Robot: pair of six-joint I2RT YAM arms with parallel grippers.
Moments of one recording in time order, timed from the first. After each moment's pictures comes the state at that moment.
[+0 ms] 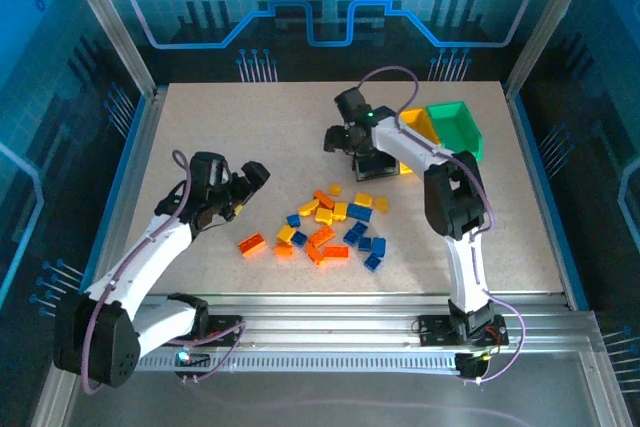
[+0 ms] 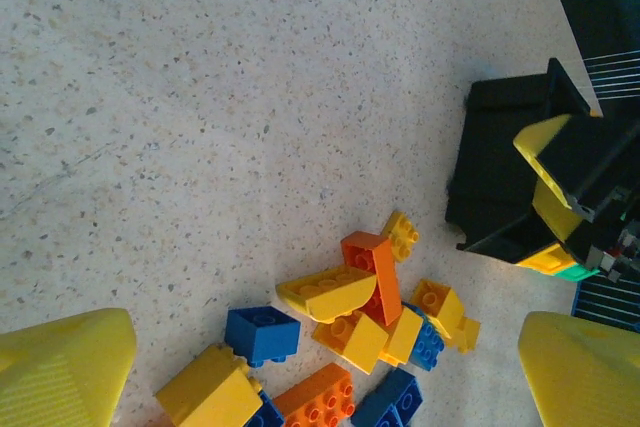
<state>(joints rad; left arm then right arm) -0.21 1.09 0.74 -0.42 0.20 -1.01 0.51 2.16 1.83 -0.74 0.02 0.61</state>
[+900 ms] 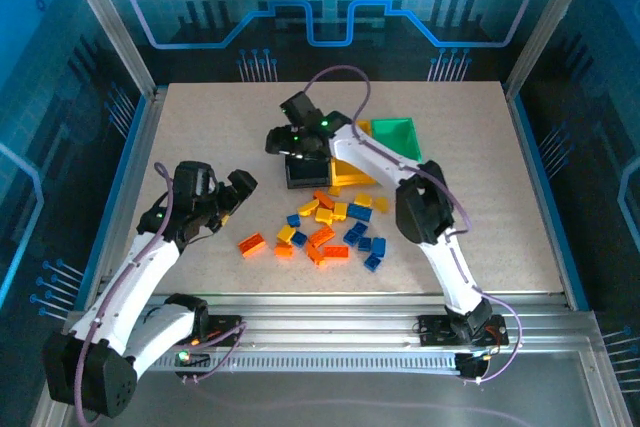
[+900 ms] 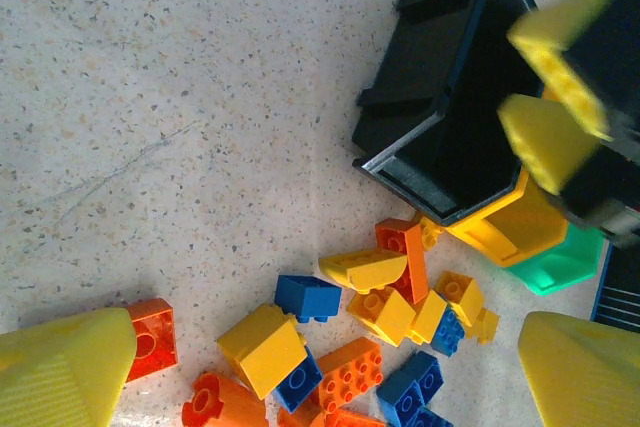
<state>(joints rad) -0.17 0.93 0.74 -0.60 0.17 -1.00 0.71 2.24 2.09 -0.74 -0.05 0.75</state>
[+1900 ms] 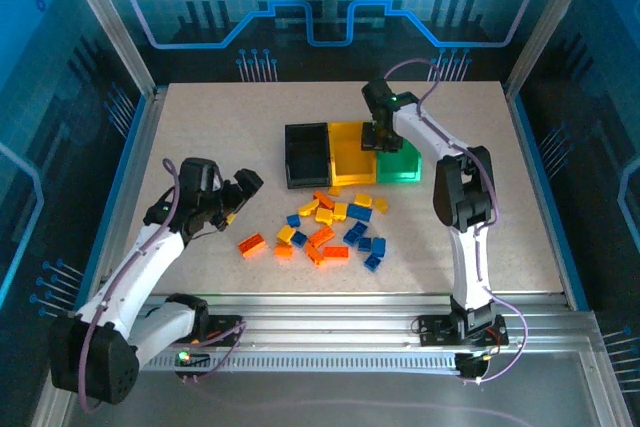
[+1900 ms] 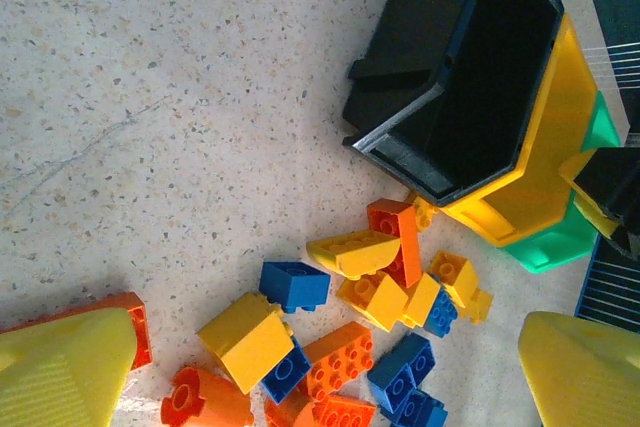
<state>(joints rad) -0.17 1.00 0.74 -0.56 0.24 -1.00 0.36 2.19 1.91 -0.97 0.09 0.44</state>
